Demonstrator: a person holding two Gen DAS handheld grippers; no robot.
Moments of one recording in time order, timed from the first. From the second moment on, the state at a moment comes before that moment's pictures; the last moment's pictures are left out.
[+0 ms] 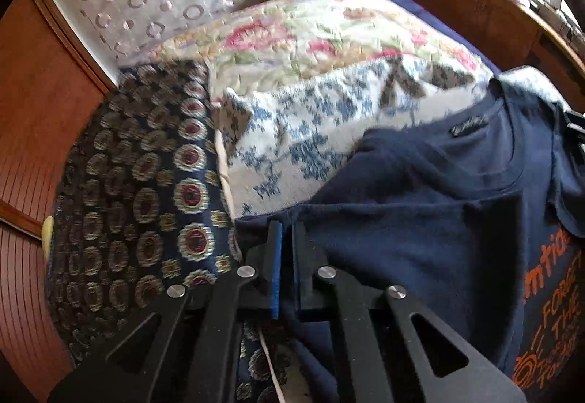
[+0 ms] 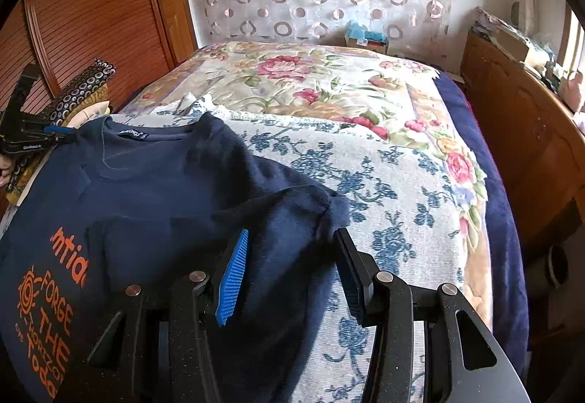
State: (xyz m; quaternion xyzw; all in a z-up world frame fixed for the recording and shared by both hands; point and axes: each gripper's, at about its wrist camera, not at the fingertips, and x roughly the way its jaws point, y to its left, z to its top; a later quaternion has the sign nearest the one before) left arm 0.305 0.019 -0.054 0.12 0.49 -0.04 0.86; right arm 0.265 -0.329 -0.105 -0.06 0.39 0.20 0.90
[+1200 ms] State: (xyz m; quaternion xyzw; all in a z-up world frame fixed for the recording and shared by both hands) left arm 0.164 0.037 0.023 0.04 0.33 -0.09 0.94; right arm 0.219 -0.304 -0.052 -0.06 0.32 0.24 0.91
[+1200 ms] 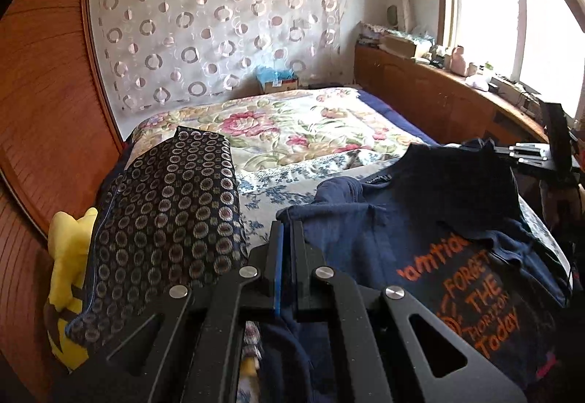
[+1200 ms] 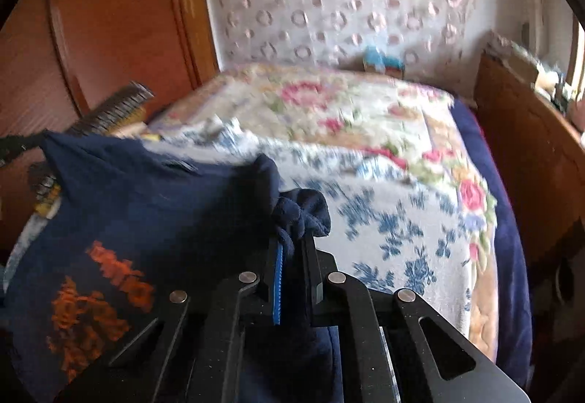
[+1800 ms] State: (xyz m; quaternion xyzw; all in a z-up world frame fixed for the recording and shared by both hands) left arm 0.030 0.056 0.008 -0.01 0.29 -0.10 0.95; right arm 0.046 -0.347 -0.038 -0.05 0.27 0.24 0.93
